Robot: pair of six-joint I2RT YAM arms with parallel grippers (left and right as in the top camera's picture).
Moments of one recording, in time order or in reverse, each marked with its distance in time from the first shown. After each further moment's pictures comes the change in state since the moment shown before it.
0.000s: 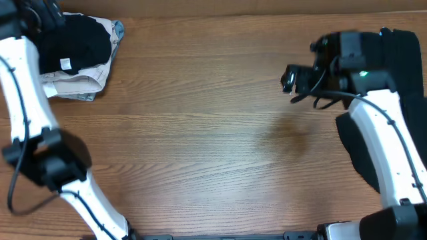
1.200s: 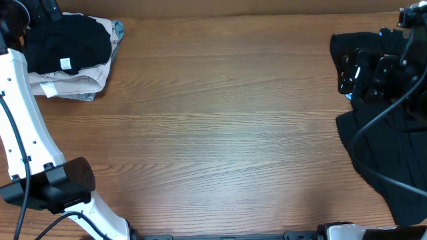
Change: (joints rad) left arm -0.028 -0.188 0.032 -0.206 0.036 0.000; right arm 0.000 -0.077 0.941 -0.649 0.084 -0.064
